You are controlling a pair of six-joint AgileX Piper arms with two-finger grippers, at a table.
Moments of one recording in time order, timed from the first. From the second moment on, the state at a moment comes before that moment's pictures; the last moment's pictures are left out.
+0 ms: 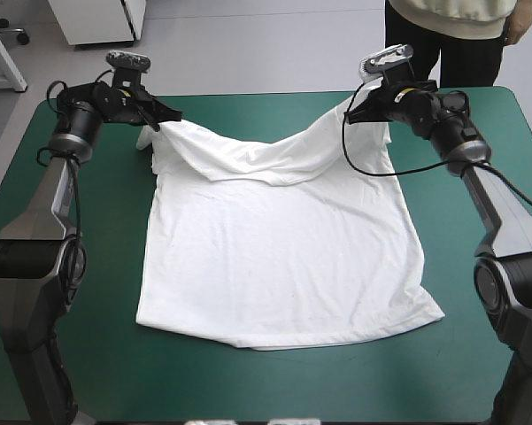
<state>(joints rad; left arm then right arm) -0.05 2.08 -2.02 -0.24 0.76 0.35 0.17 1.93 -1.78 0.19 0.45 -0.38</state>
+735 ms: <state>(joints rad) -0.05 2.11 -2.03 -0.30 0.83 0.32 0.05 2.01 -1.96 0.30 0.67 -0.35</state>
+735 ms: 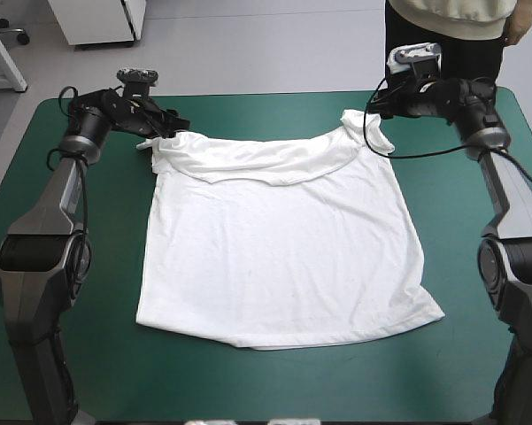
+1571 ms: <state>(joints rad) -0.05 1.34 -1.51 -0.24 1.24 0.25 0.02 1.35 -2.01 0.23 1.25 -0.24</state>
